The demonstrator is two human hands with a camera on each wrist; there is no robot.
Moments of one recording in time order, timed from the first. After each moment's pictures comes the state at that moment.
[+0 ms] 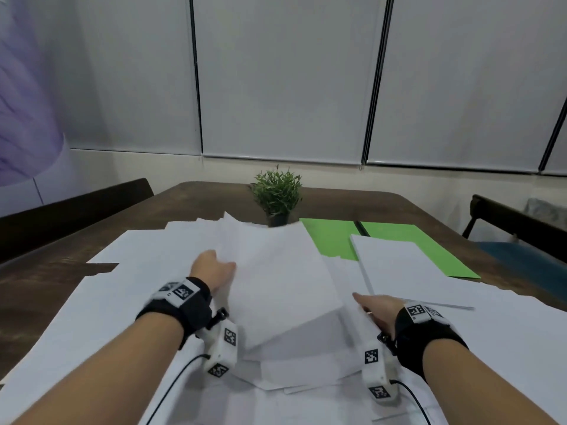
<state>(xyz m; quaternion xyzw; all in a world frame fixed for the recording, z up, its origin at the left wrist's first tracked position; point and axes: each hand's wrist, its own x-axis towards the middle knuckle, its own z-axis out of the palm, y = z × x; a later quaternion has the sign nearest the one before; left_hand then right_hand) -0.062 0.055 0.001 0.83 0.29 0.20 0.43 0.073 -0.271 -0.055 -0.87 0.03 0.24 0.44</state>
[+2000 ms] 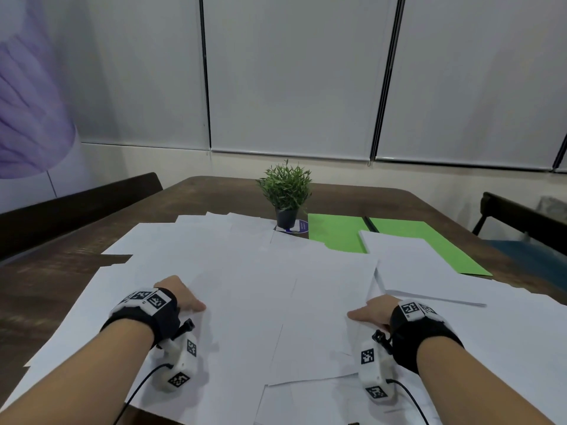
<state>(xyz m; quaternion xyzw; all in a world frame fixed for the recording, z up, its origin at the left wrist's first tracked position) -0.116 0.118 -0.030 0.88 0.41 -0.01 0.25 0.049 -0.250 -0.047 -0.96 -0.02 0.19 0.19</state>
